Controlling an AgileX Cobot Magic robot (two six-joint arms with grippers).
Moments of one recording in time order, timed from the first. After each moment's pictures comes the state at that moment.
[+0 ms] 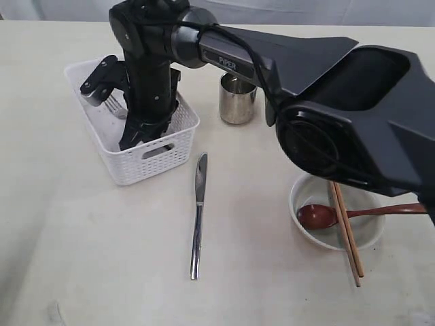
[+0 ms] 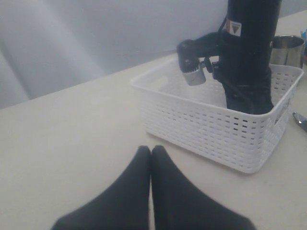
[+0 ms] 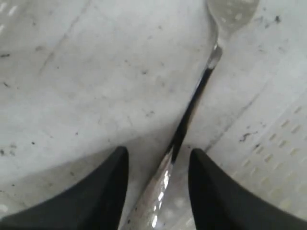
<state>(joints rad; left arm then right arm) -0.26 0.00 0.00 -0.03 0.32 0.23 0.83 2.50 -2.20 0.00 1.21 -0.42</state>
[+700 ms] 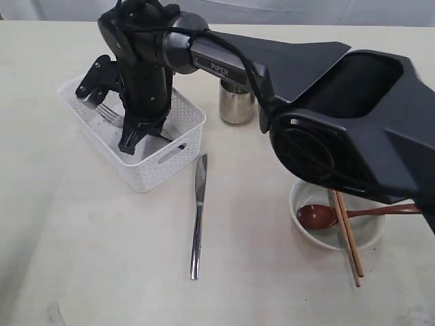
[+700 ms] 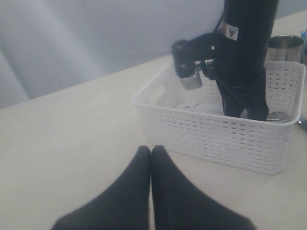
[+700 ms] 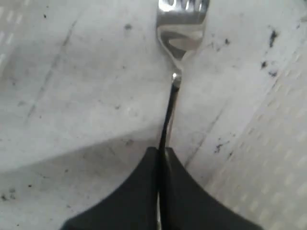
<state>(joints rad) -0.26 0.00 0.00 -0.03 0.32 0.23 0.87 2.50 -2.21 -0.11 1.17 -0.40</state>
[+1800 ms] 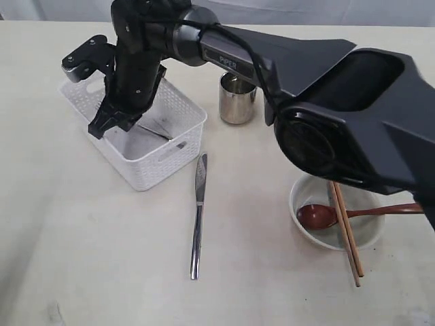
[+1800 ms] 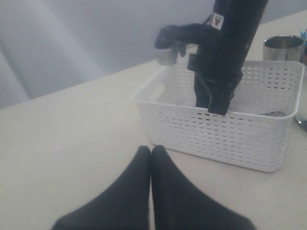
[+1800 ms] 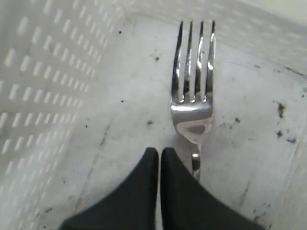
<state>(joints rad) -0.26 0.00 0.00 -0.03 0.32 0.23 0.83 2.54 -2.23 0.17 1.04 -0.35</state>
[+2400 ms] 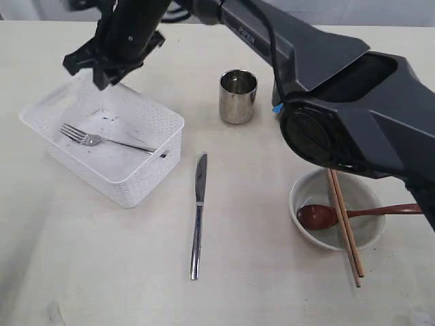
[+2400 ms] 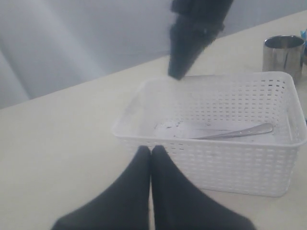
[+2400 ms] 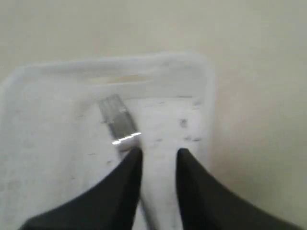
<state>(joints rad) -0.26 0.00 0.00 -0.03 0.32 0.23 0.75 2.58 -2.60 0.35 1.21 -0.20</state>
